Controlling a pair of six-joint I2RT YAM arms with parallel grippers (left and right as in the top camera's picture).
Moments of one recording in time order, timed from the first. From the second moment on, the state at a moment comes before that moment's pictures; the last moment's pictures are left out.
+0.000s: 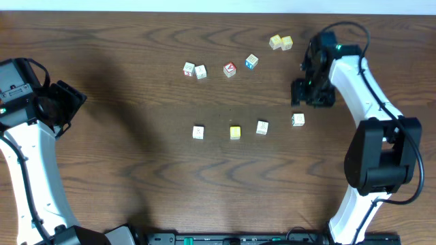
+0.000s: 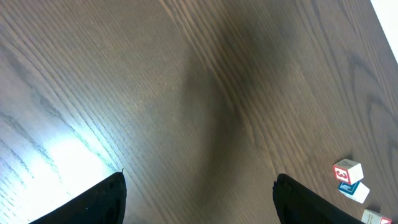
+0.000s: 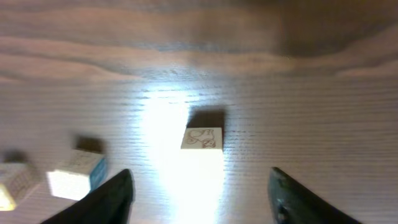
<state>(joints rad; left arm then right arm) 0.44 1.42 1.32 -0.96 0.06 -0.56 0.09 2.03 1.68 -1.17 -0.08 0.15</state>
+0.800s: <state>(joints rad) 0.44 1.42 1.32 -0.96 0.06 -0.56 0.44 2.03 1.48 -1.06 -0.05 0.56</state>
